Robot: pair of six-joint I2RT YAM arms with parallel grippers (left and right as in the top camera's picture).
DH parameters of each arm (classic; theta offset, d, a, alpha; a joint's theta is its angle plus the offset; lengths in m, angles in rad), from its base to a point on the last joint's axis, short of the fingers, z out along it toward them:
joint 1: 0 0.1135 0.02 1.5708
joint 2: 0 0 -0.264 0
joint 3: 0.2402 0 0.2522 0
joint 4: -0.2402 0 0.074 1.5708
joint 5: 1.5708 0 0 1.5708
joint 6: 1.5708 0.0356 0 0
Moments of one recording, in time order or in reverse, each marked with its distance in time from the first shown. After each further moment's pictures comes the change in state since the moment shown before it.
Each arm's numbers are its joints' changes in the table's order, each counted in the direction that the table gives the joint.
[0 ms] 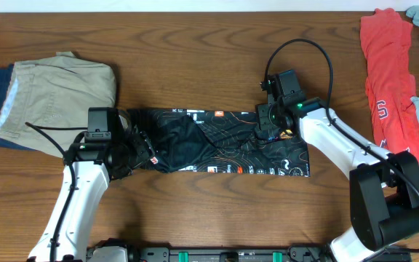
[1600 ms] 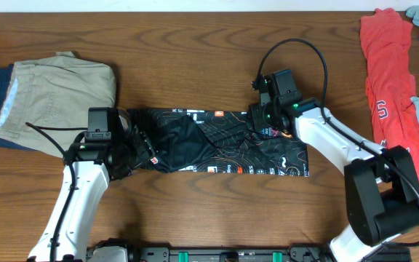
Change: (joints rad) left arm 0.000 -0.001 0.000 -0.005 0.000 0.000; right arm 0.013 -0.022 0.002 0.051 -0.110 -0.023
